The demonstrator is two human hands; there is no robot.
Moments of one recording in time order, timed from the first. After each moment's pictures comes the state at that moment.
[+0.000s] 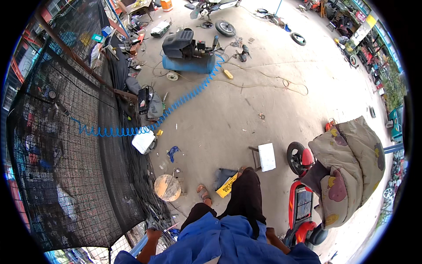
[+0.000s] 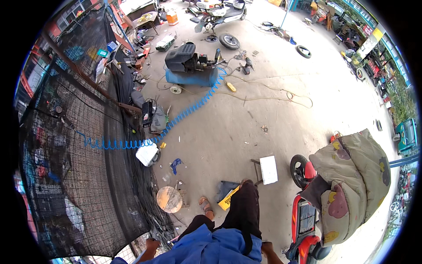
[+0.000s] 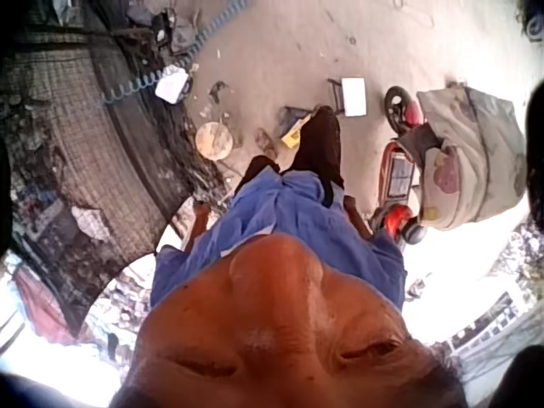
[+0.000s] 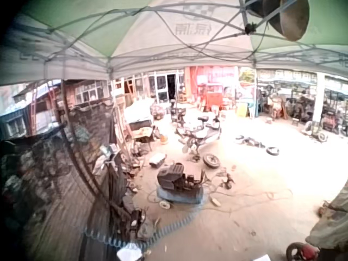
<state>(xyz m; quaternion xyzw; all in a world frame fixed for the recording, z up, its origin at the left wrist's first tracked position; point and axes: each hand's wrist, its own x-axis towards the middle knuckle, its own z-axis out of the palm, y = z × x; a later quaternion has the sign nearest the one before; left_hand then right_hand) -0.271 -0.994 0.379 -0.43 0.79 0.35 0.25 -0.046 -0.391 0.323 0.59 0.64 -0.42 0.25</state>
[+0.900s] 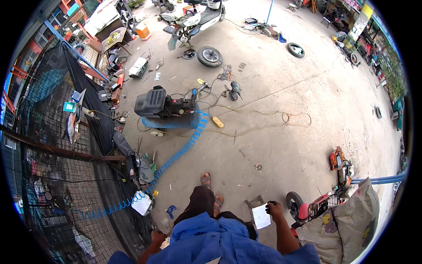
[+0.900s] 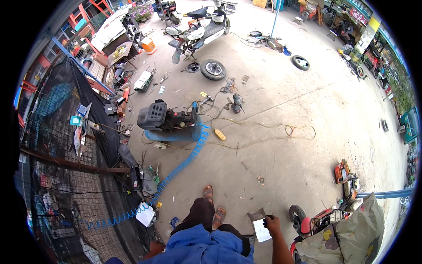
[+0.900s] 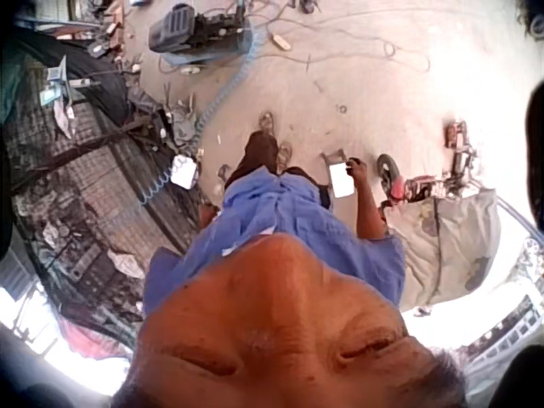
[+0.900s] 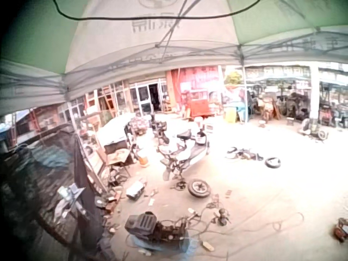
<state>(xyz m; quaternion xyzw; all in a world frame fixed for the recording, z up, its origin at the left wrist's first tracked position) -0.783 -0.720 0.416 -0.29 0.84 0.31 0.34 -0.677 -0.109 0.386 0.55 0.53 -0.63 0.09</state>
